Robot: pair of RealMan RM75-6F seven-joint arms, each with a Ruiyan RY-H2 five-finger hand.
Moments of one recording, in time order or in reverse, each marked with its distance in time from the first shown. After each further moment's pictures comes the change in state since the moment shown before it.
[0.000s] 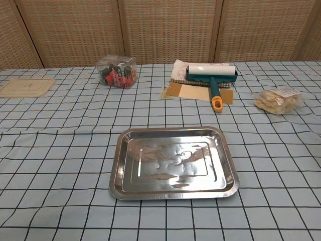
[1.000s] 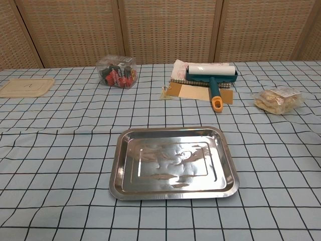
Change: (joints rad) left arm 0.006 0.011 -0.015 -0.004 -0.019 0.016 -0.012; right arm 0.086 0.002 0.048 -0.029 0.085 -0.162 0.002
